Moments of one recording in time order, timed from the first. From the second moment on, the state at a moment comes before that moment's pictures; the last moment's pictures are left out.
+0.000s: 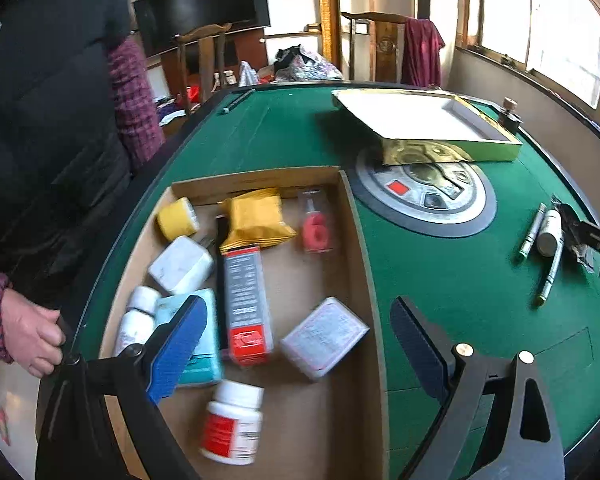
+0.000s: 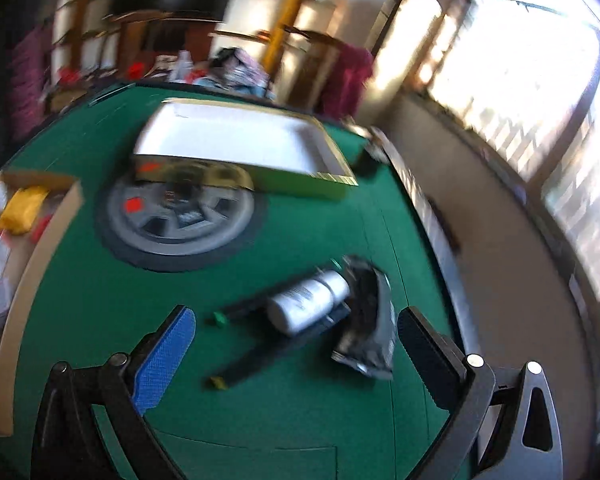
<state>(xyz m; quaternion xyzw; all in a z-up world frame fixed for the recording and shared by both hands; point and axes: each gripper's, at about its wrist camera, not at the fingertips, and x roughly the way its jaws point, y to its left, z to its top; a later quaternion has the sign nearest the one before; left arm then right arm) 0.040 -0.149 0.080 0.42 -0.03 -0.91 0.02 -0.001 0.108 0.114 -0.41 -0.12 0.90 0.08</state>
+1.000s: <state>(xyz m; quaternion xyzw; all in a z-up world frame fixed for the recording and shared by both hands) -0.019 -0.020 0.045 0.43 -0.07 -0.89 -0.12 -0.001 0.247 0.072 -0.36 0.08 0.92 0.11</state>
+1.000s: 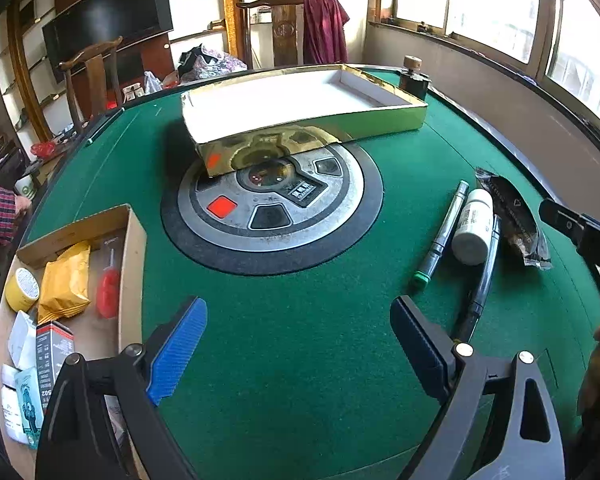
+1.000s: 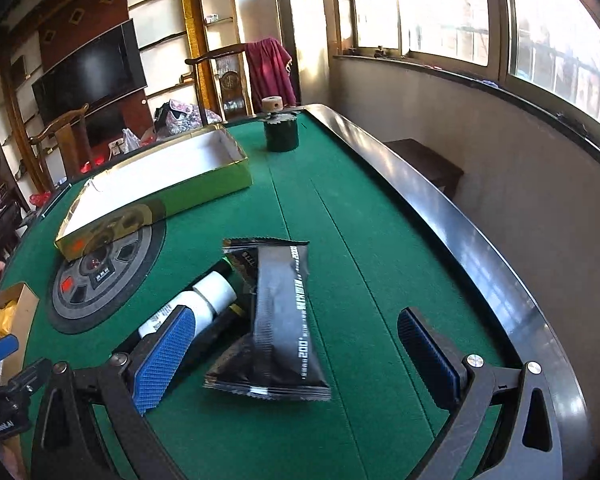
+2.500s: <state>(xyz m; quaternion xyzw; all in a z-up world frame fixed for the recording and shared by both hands) -0.040 0.061 0.025 0.42 -0.12 -0.88 -0.19 -0.004 0.274 0.059 -0.36 0.14 0.91 0.11</state>
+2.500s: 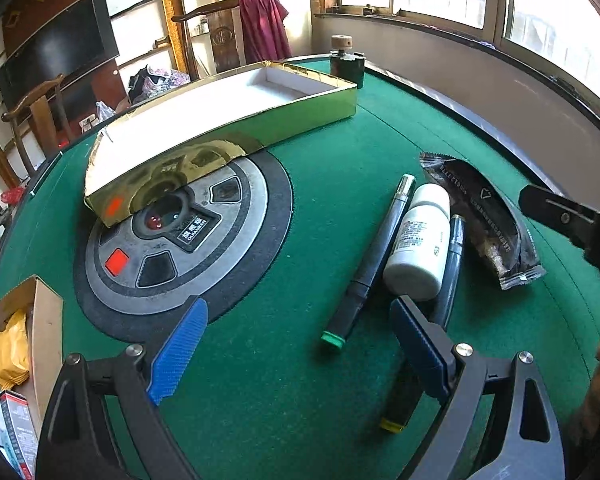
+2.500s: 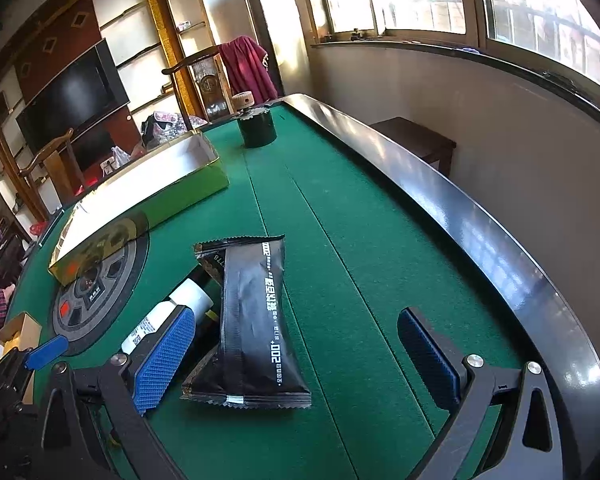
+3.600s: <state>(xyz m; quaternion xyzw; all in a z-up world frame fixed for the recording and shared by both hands) -0.034 0.057 0.029 0.41 -0.13 -0.88 -0.19 0.041 0.135 0.171 -0.23 -0.11 0.97 0.03</state>
